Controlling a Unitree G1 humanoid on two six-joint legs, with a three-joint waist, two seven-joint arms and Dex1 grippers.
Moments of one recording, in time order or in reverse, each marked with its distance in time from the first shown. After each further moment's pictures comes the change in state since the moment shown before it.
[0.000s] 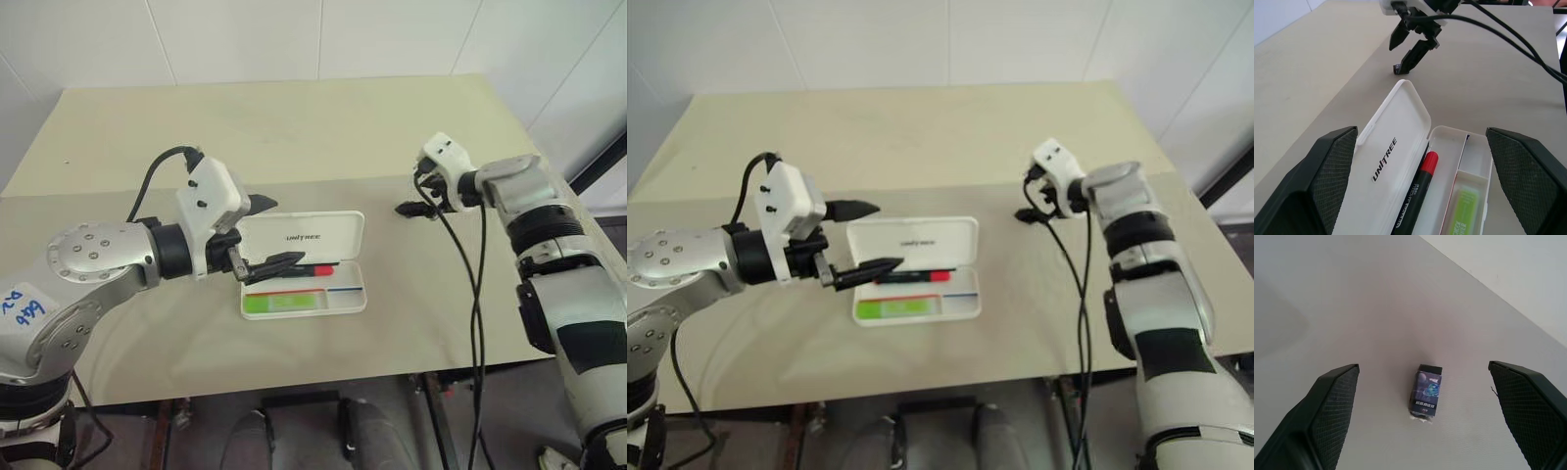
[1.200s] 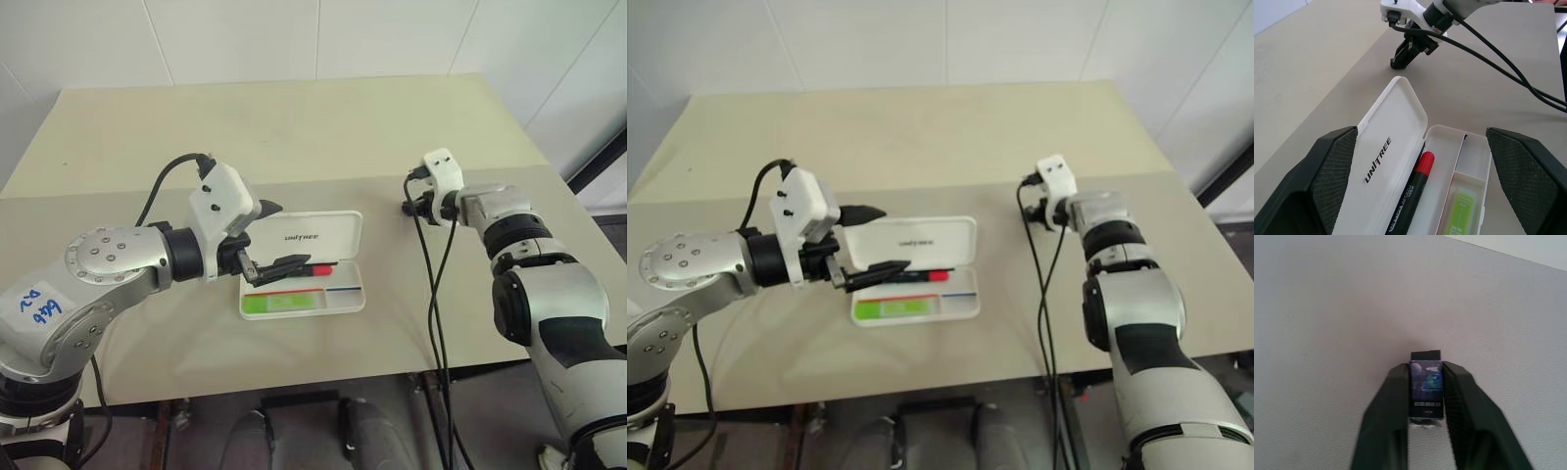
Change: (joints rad) left arm 0.001 -0.012 -0.020 -0.004 0.008 0.016 0.019; right arm -0.019 0.099 -0.205 0.154 0.016 0.041 -0.247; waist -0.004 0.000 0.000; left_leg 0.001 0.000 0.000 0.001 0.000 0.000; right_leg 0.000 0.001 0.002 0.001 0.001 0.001
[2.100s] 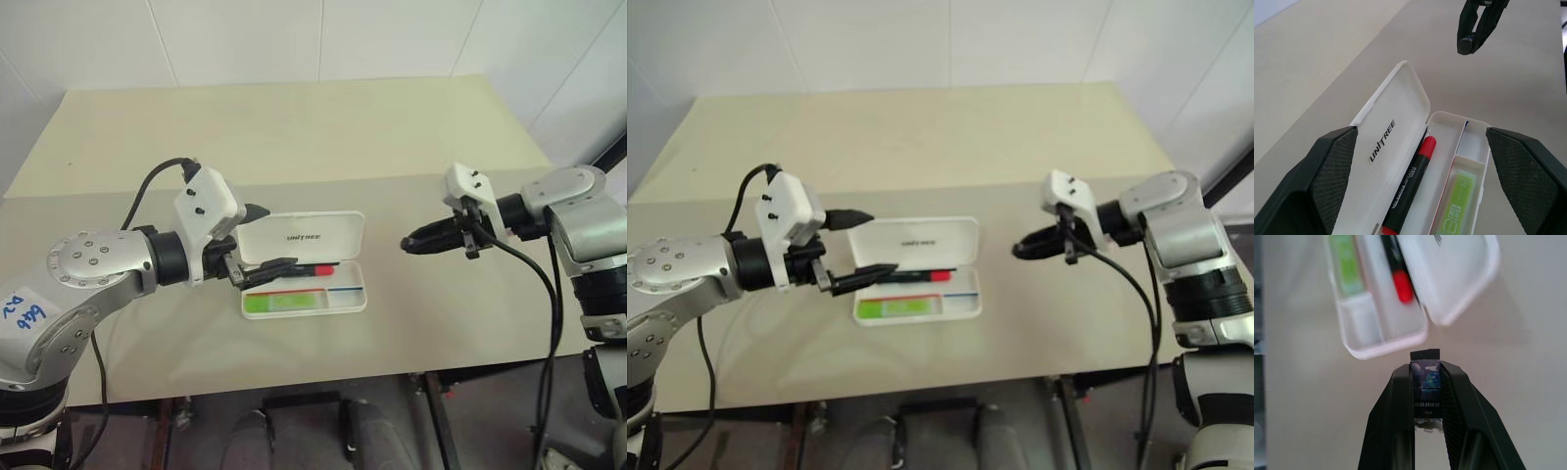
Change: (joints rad) left arm 0.056 0.038 0.049 0.002 0.000 -0.012 -0.061; right arm 0.429 -0.390 0.182 -1.207 0.278 0.153 0.908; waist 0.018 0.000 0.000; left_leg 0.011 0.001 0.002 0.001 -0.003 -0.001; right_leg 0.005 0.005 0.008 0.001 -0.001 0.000
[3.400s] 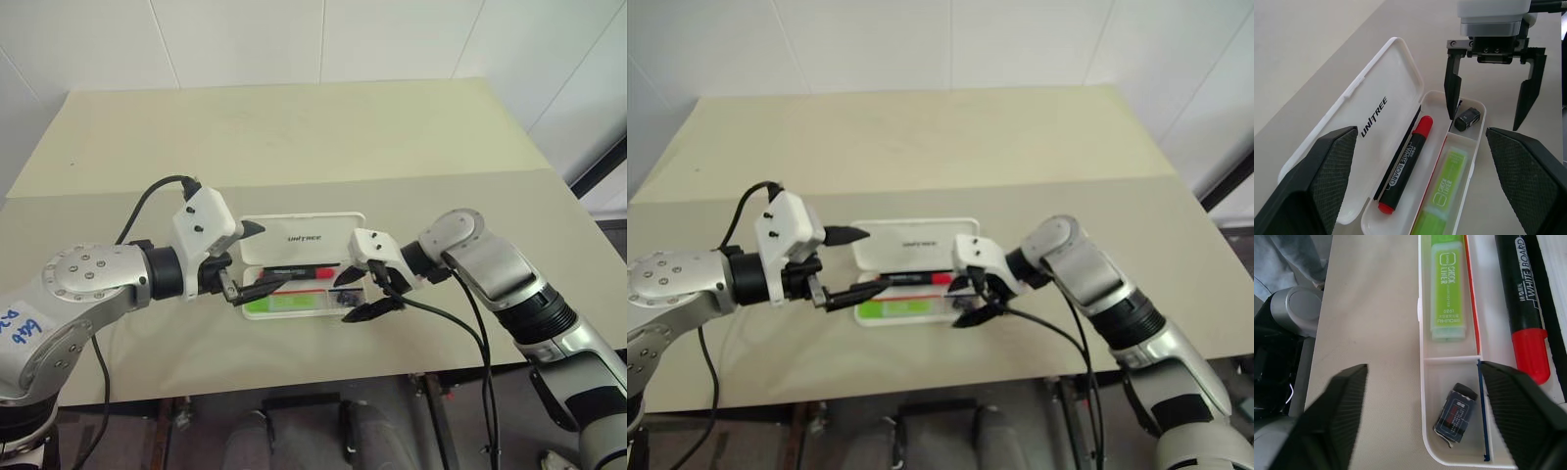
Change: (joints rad) left arm 0.063 0.037 0.029 -0.040 -0.012 0.020 -0.008; right arm 0.044 0.172 0.263 -0.126 -0.027 0.051 -0.105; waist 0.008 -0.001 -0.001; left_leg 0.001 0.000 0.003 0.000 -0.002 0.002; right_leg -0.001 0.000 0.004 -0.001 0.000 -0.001
